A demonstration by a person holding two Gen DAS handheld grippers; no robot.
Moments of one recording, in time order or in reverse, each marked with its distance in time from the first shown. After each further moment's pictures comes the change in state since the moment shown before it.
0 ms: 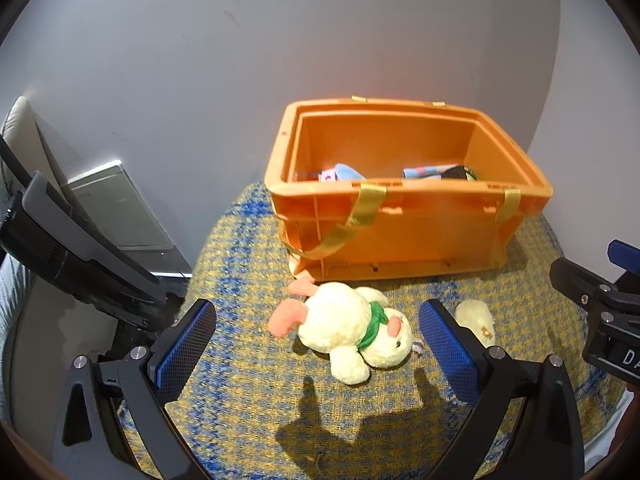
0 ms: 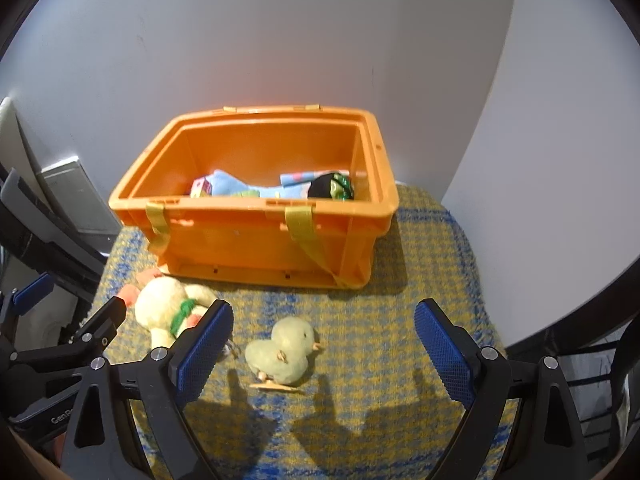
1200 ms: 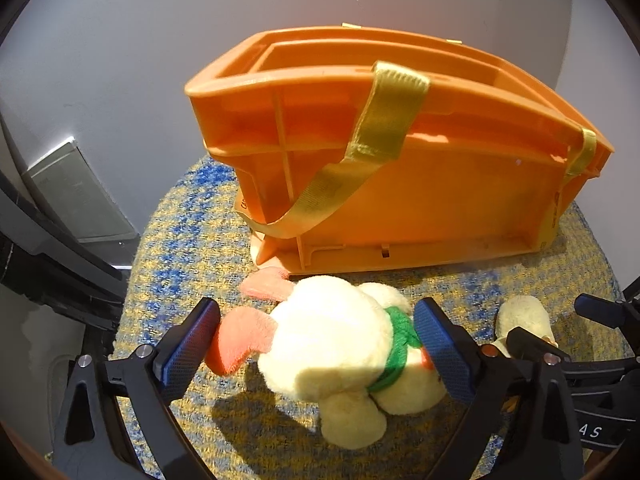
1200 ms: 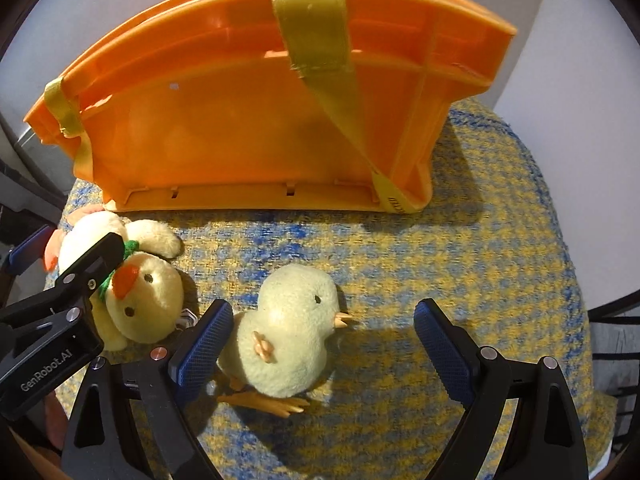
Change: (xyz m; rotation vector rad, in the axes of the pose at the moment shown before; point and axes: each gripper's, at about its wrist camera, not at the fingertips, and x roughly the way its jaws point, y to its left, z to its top) left arm 0.109 -0.002 -0.017 -0.007 0.047 -0.053; right arm 0.124 0.013 -0.040 0.037 0.231 0.045
